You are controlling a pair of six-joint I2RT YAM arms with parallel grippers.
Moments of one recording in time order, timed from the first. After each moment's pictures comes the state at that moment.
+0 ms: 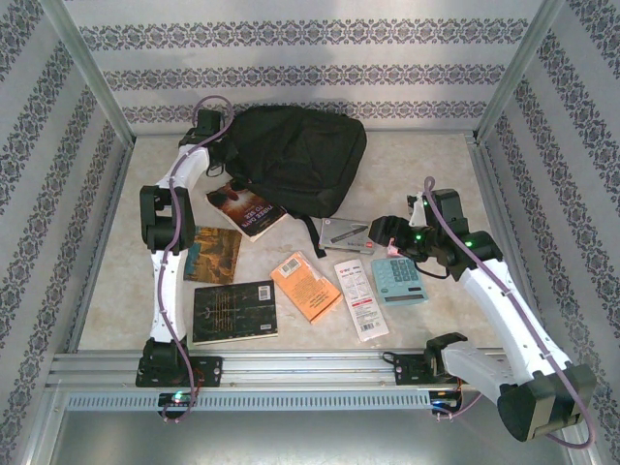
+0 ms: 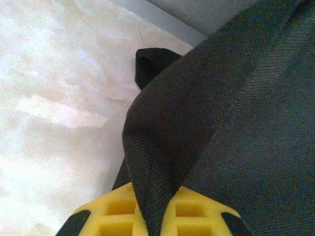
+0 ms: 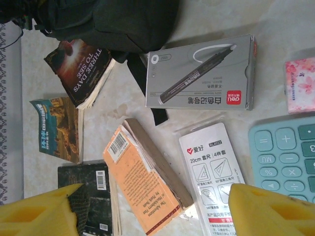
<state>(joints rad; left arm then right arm) -0.02 2.47 2.17 -0.55 0.07 -0.56 0.24 1.00 0.93 -0.78 -0.39 0.63</state>
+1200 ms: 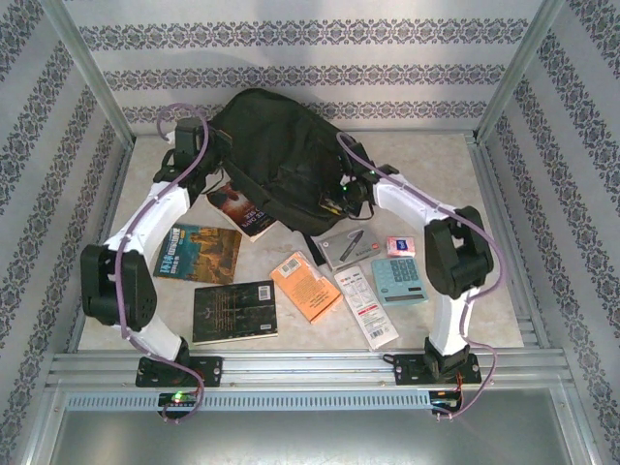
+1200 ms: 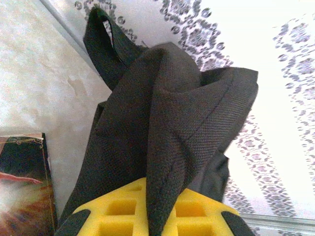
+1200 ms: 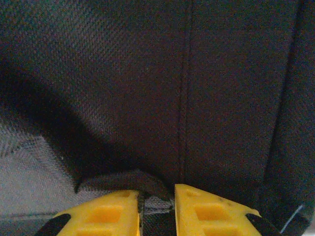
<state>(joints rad) -0.14 1.59 1.33 -0.14 -0.01 -1.09 0.42 1.96 1.54 -0.62 -0.30 0.81</state>
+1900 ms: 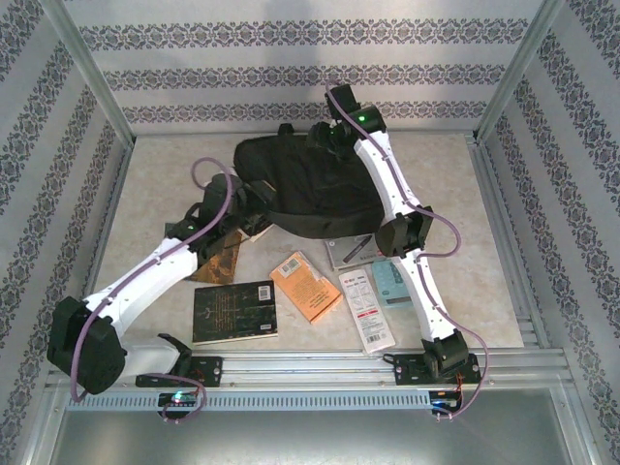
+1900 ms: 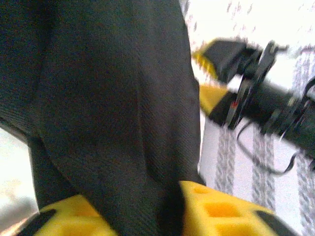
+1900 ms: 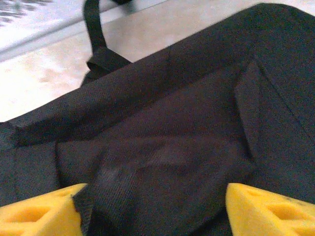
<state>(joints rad) -0.51 1.27 0.96 -0.16 0.04 -1.22 0.39 2.68 3.07 -1.37 -0.04 0.63</state>
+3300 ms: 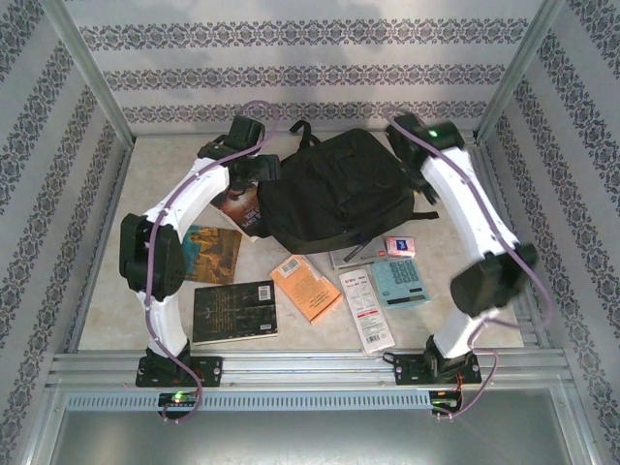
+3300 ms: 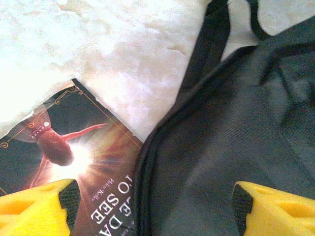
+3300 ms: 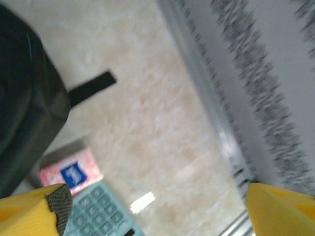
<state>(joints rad) -0.31 1.93 1.73 -0.73 -0.06 -0.37 0.26 1.62 1.74 -1.52 0.55 0.64</state>
